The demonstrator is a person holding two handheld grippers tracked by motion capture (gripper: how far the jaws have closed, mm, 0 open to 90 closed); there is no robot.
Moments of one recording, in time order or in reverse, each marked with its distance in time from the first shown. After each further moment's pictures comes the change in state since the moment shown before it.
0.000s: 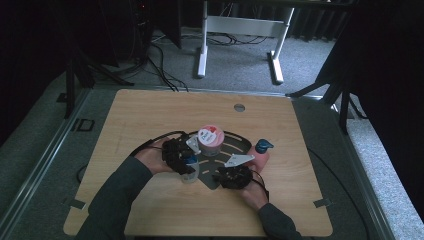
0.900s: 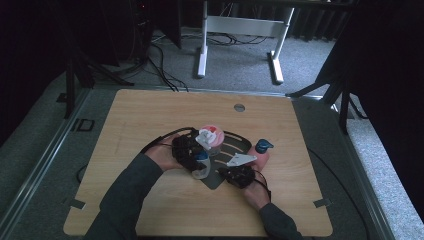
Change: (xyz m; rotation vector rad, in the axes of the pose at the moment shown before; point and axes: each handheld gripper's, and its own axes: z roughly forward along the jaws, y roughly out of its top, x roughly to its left) left arm 0.001 0.026 -0.002 -0.068 0.017 0.017; right arm -0.003 -0.002 -0.005 -0.006 -0.089 -0.002
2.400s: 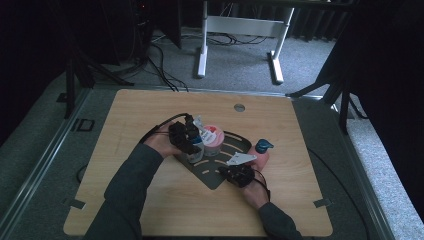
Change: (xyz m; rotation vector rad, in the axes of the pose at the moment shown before) left arm 0.043 -0.006 0.000 0.036 0.116 -0.135; right arm -0.002 0.000 0.003 -0.007 -0.012 0.016
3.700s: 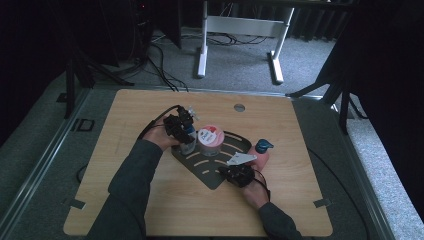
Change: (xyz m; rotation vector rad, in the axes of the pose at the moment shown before) left arm 0.035 -0.007 0.011 0.028 0.094 -0.197; right arm 0.000 0.000 0.000 -0.001 0.004 0.009
